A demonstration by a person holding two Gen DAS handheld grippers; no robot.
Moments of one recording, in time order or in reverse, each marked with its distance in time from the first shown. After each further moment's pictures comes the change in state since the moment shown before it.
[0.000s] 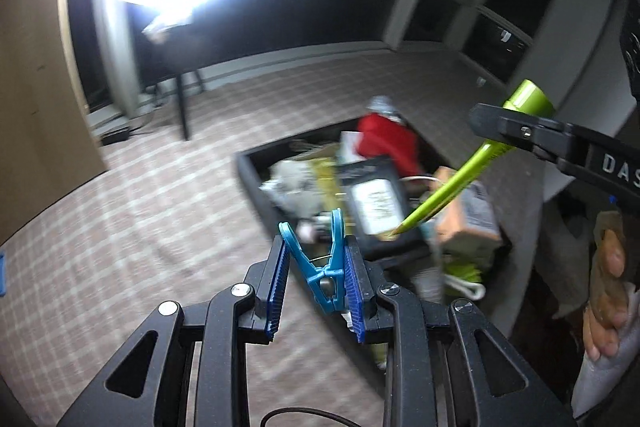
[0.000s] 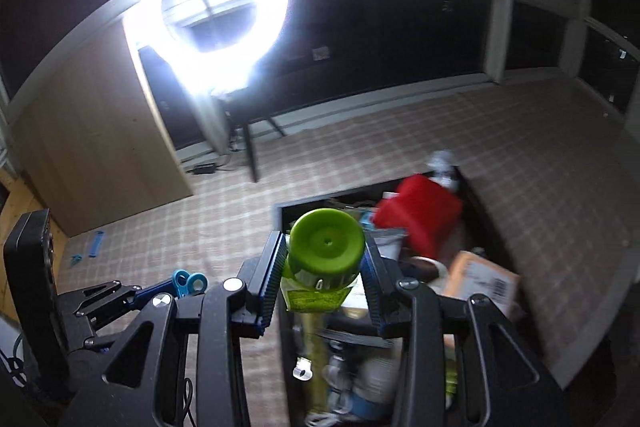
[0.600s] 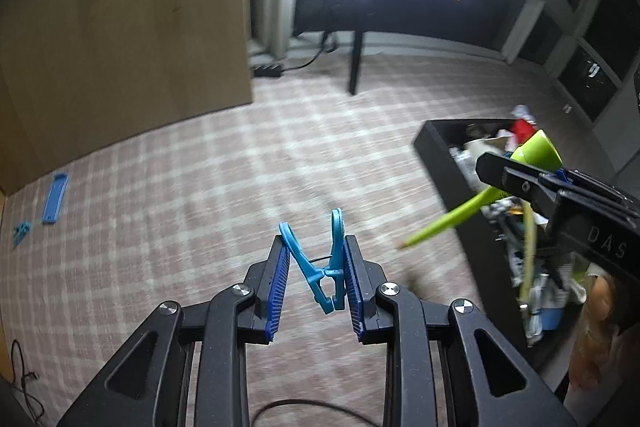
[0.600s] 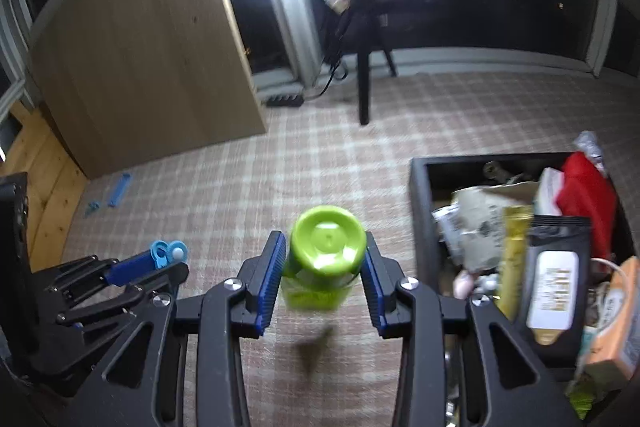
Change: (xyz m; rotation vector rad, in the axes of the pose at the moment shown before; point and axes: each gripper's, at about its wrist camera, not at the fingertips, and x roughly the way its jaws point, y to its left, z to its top) left arm 0.003 0.157 -0.055 -0.217 0.026 0.256; right arm 0.125 0.137 -0.030 -0.129 0.117 0.191
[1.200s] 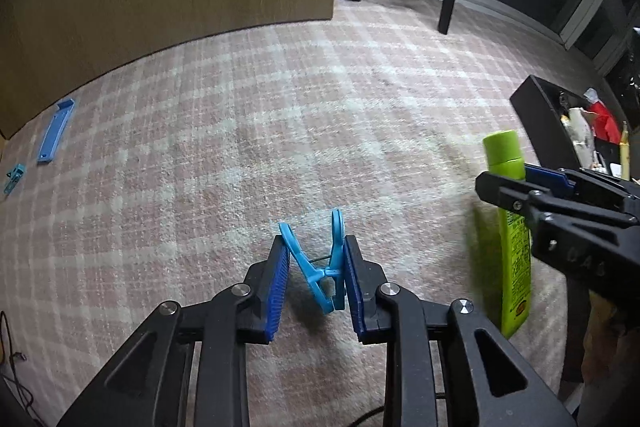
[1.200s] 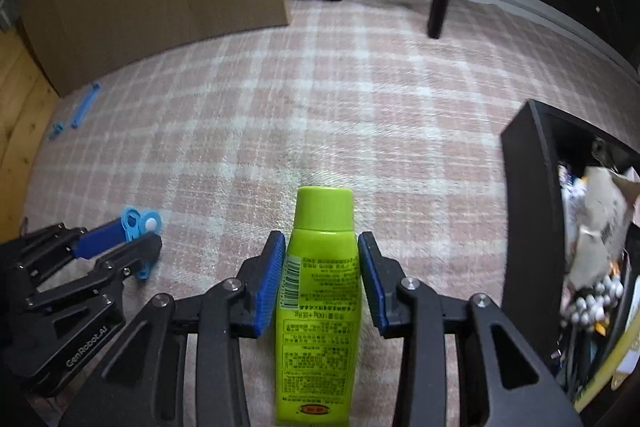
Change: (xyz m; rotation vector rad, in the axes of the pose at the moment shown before) left arm 0.069 0.065 -0.029 -0.103 0.152 0.111; right arm 0.132 0.042 -0.006 -0.145 0.278 0.007
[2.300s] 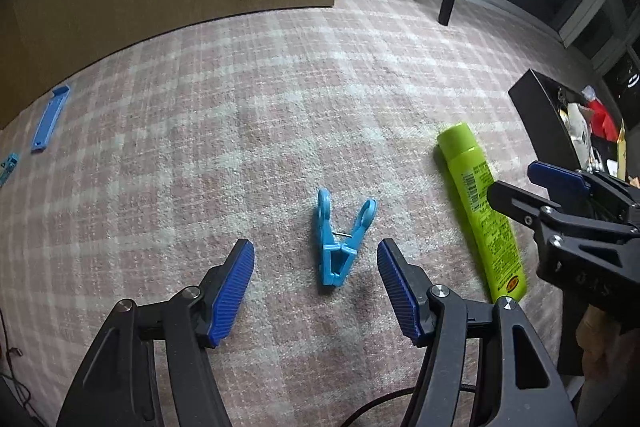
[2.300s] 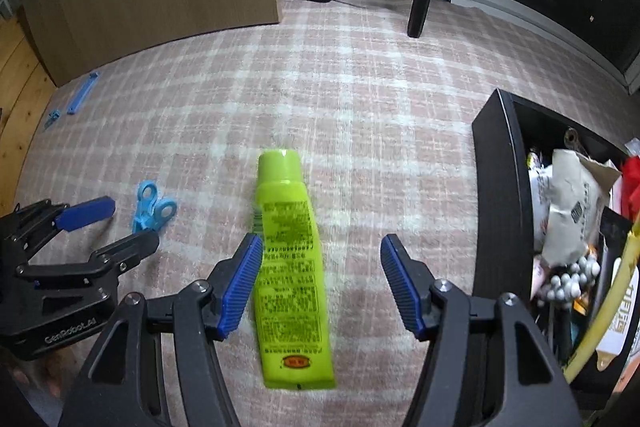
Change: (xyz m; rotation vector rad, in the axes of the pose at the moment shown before) left arm 0.004 0.025 -0.008 -0.022 0.048 -0.032; right arm -0.015 0.003 -0.045 -0.037 0.009 -0.063
